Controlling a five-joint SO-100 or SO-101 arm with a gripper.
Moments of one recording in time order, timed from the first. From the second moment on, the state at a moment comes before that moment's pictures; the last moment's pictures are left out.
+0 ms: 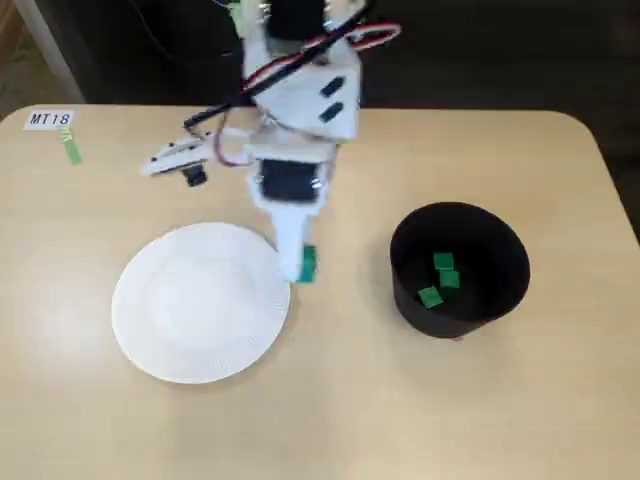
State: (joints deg) arm -8.5 69.4 30.2 96.5 7.3
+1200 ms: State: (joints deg) arm -33.8 52.8 36.6 96.5 6.7
